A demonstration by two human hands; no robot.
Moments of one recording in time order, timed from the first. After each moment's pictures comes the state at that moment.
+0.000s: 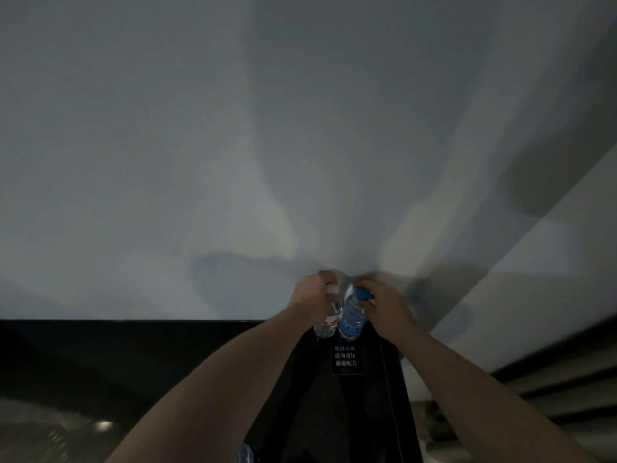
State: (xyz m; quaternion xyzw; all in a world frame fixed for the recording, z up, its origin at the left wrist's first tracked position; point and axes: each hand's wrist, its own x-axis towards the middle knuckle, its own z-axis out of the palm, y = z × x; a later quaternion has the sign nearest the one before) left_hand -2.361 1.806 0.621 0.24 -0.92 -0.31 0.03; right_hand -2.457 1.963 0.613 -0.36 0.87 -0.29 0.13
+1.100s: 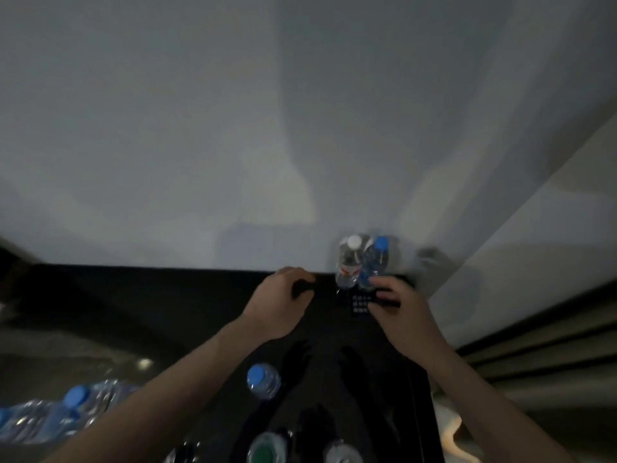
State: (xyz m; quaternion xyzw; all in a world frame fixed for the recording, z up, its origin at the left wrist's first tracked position) left_hand -2.183 1.819 0.663 0.25 -0.91 -0.34 0.04; right_hand -2.334 2.027 0.631 -0.30 0.82 -0.45 0.18
